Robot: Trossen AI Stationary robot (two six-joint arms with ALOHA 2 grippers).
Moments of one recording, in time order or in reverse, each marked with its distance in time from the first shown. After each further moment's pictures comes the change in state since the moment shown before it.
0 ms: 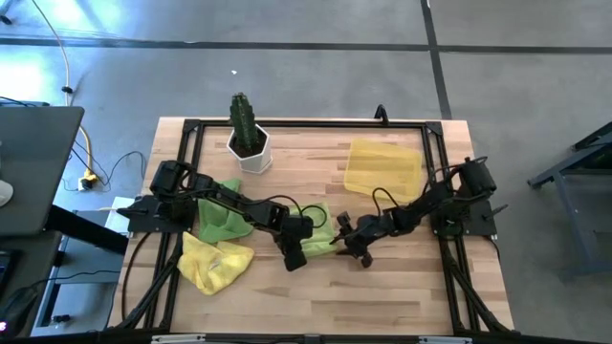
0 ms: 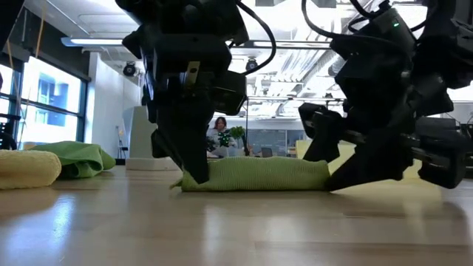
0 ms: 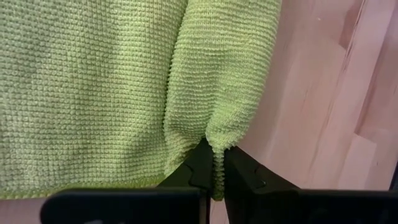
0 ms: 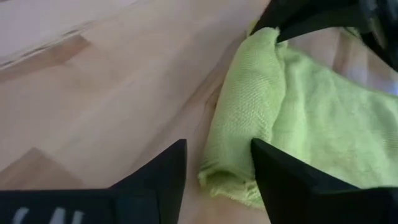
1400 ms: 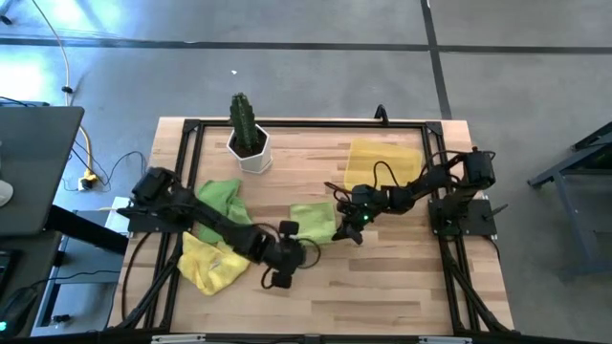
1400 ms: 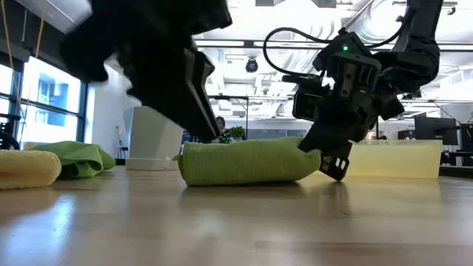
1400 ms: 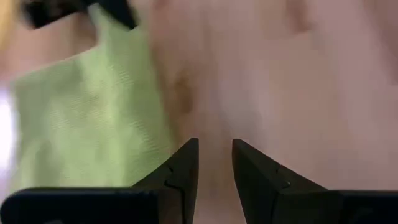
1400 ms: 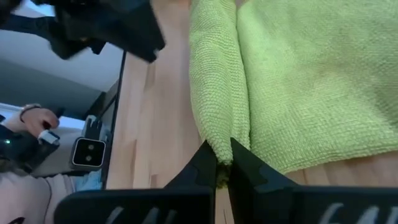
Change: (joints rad) left arm -0.249 -0.084 0.005 0.016 -0.612 0.485; right arm -0.272 -0.007 0.009 -0.074 -0.493 1.106
